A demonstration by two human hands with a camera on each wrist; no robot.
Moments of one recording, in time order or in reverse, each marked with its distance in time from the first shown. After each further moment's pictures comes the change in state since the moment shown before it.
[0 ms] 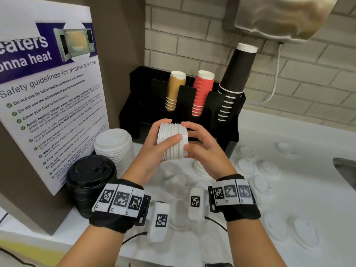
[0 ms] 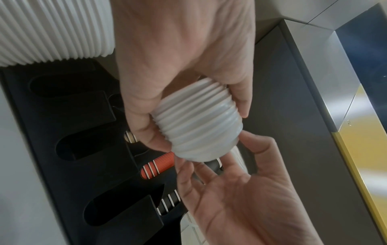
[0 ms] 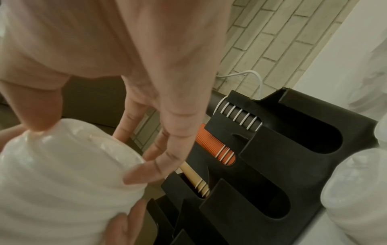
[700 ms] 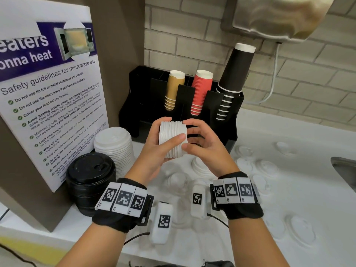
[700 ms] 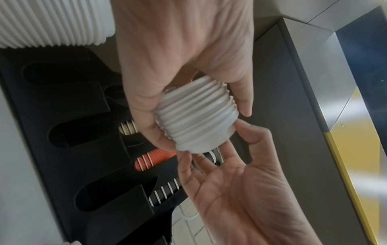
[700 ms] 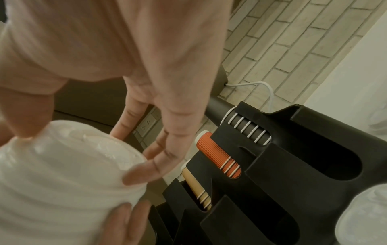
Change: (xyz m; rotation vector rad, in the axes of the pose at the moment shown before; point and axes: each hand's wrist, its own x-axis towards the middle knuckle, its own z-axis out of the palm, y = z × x) left_hand -0.004 0.000 0.011 -0.030 0.024 0.006; right_hand -0.004 -0.006 -0.008 -0.073 0.000 -0.089
